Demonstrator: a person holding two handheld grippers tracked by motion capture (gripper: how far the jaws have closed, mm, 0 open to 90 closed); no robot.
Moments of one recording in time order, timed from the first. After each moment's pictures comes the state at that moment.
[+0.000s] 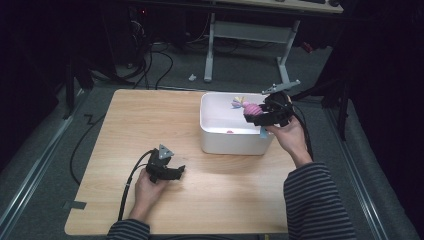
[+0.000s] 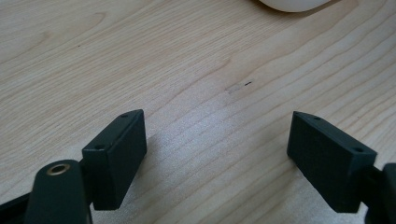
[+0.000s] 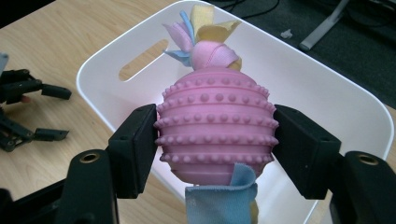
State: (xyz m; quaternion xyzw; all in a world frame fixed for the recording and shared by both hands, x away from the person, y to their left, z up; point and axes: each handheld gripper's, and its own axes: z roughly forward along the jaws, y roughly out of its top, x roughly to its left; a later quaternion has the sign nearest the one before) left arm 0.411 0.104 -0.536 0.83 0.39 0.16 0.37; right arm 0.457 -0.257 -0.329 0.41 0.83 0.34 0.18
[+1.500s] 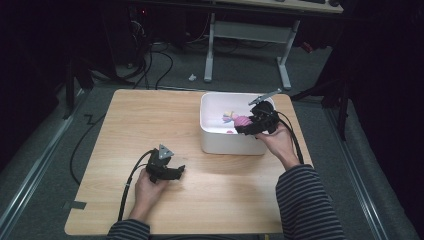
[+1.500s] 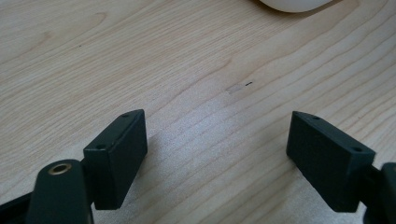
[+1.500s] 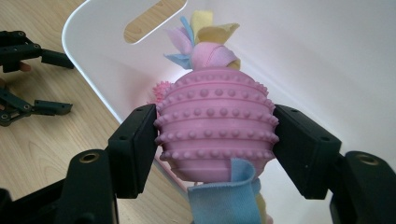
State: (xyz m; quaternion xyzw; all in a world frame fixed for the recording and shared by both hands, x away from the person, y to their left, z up) left arm 0.411 0.104 -0.536 0.83 0.39 0.17 0.37; right arm 0.472 -0.239 -0.374 0.40 0.85 0.31 0.12
